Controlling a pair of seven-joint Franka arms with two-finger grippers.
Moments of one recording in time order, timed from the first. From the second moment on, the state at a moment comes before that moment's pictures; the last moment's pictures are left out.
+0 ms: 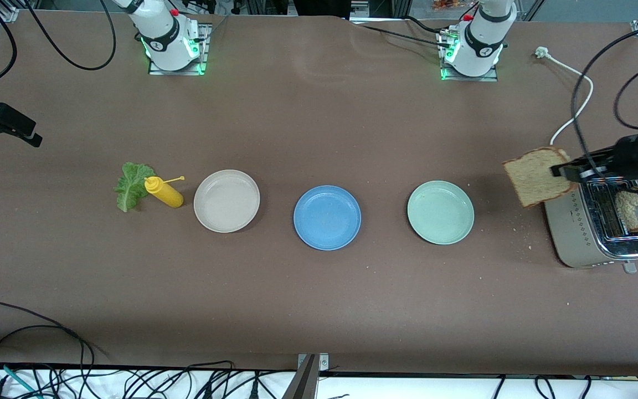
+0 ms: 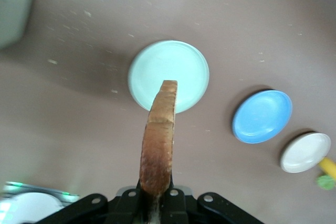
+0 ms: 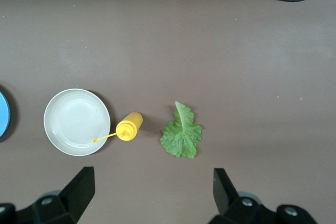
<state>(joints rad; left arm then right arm) 0.38 0.33 -0.35 -1.35 -0.26 1.41 -0.48 0.03 0.00 -0.09 -1.60 0.03 1.66 0.02</state>
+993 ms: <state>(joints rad) 0.17 0.41 -0.71 -1.80 -0.32 2.44 -1.05 0.03 0.00 -0.09 -1.59 0.03 1.66 0.02</state>
